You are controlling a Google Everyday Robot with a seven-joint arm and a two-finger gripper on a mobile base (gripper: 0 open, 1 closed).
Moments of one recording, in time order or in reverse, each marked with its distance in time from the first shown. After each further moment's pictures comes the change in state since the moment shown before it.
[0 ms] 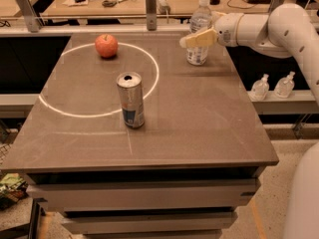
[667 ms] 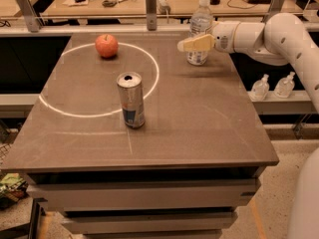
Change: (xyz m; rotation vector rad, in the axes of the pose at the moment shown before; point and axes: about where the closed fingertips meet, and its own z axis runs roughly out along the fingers) arm 0.016 0.010 0.007 -0.021 -0.012 0.099
